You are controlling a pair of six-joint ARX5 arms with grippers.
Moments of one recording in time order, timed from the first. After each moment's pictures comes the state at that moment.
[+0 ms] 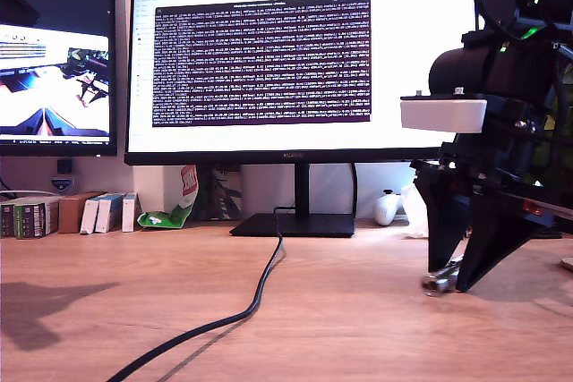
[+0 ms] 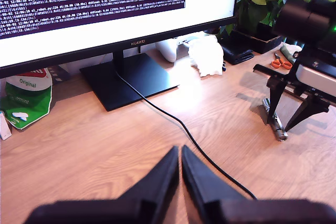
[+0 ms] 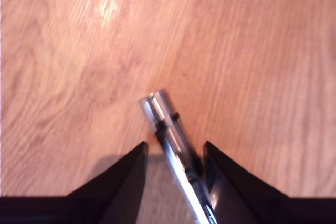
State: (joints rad) left arm -0.02 0.72 0.56 -0.22 0.72 0.15; right arm 0.31 1.79 1.12 -0.72 -0.31 -1.62
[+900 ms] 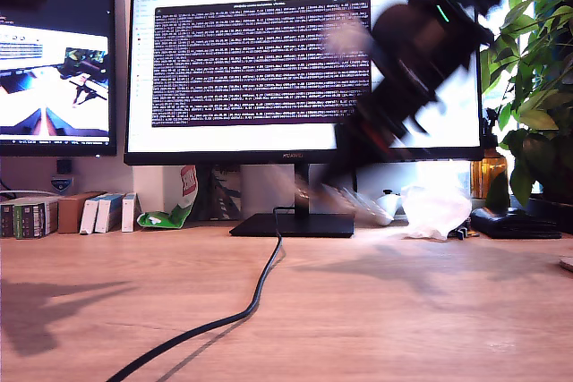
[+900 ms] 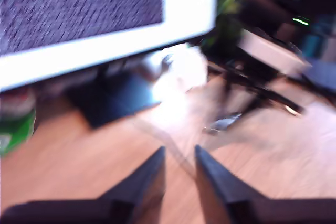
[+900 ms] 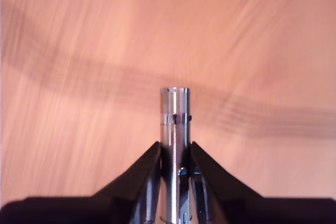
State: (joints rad) left arm -0.02 0.72 0.56 -0.12 0.86 0.16; right arm 0.46 1.81 1.33 -0.50 -0.66 -1.04
